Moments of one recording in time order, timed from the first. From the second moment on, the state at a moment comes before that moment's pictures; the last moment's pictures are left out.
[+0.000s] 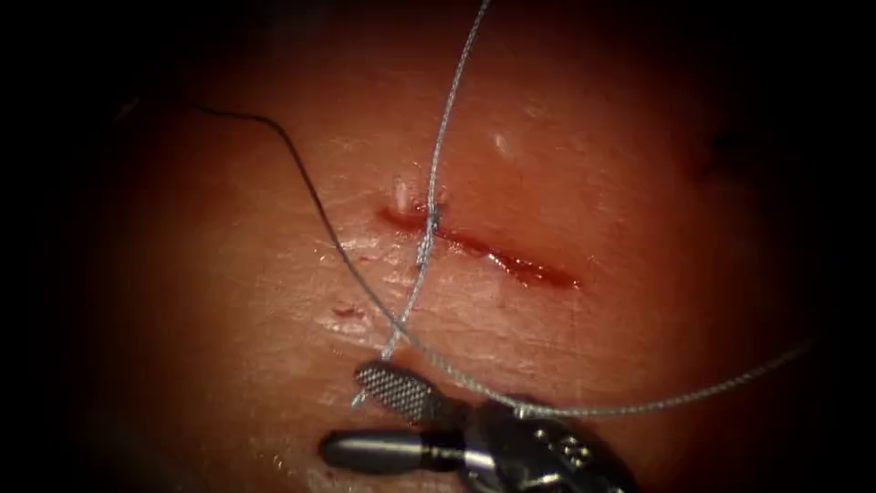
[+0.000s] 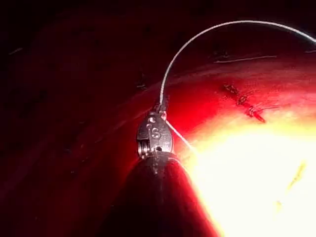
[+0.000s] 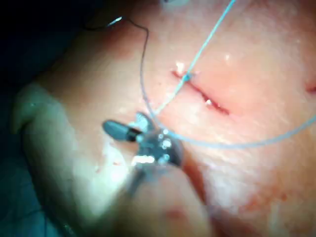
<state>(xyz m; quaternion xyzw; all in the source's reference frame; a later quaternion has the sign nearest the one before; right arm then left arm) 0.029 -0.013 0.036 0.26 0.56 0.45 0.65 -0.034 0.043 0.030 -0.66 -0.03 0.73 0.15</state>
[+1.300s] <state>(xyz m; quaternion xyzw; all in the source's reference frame) 0.029 -0.001 0.038 0.10 0.51 0.42 0.74 -0.032 0.038 0.014 -0.70 -0.04 0.70 0.14</state>
